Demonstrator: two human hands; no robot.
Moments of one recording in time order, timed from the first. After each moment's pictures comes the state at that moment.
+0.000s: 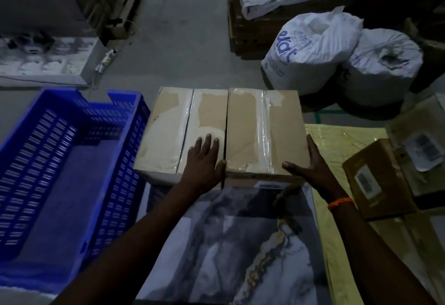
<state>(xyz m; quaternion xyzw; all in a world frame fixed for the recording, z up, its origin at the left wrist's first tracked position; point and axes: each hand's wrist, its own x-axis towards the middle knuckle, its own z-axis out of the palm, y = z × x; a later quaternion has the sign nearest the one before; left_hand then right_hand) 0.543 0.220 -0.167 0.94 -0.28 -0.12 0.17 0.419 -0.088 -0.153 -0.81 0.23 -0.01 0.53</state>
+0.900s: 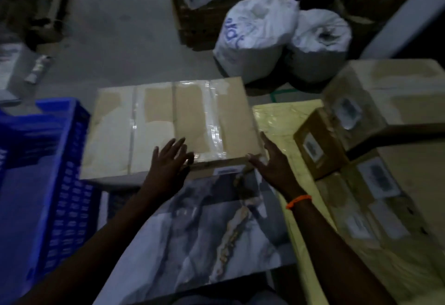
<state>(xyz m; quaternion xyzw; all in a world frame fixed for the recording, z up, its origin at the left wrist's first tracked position) 0.512 0.215 -0.164 0.89 -0.43 -0.01 0.18 0.351 -0.064 -0.147 -0.87 0.26 -0.09 0.40</state>
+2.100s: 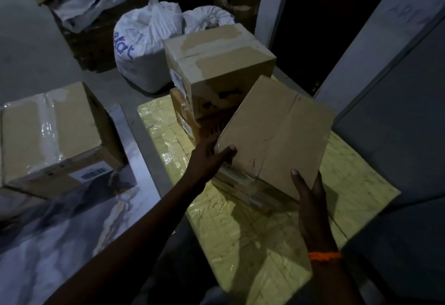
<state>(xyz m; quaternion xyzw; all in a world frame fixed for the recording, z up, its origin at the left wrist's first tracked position) 0.143 -0.133 -0.073 0.68 -0.33 -0.38 0.54 -0.100 -0.199 -0.085 -0.52 0.52 -0.38 0.57</state>
